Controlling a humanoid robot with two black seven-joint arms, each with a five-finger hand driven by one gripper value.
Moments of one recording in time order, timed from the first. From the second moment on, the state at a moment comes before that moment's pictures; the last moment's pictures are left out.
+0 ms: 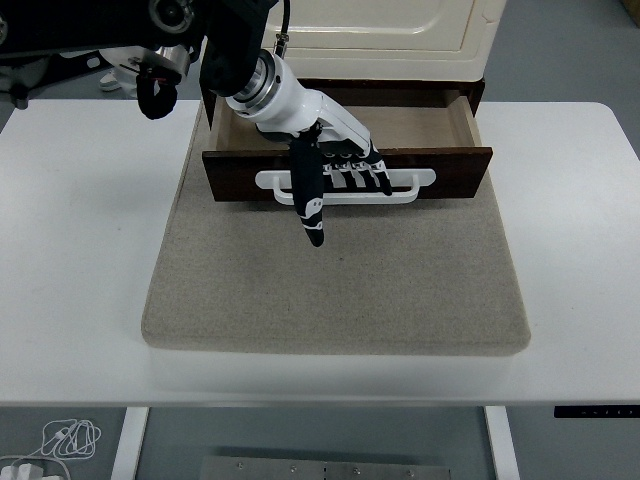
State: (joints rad) left arm -1.87 0.44 0.20 -1.38 0.34 -0.56 0.41; right arm -0.06 0.00 0.13 0.15 -0.15 0.22 0.04
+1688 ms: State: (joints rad) left arm -1.88 0.48 -0.43 -1.13 0.35 -0.50 0.23; right arm -0.06 0.00 0.13 0.15 -0.15 0.22 0.04
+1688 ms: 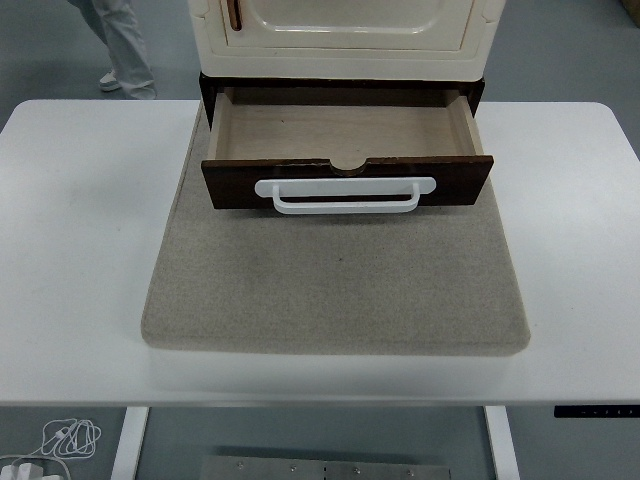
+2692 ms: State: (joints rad) left arm -1.54 0.57 -0.76 -0.29 -0.26 -0.04 -0.07; right arm -0.06 0.00 0.13 0.15 -0.15 0.22 0.04
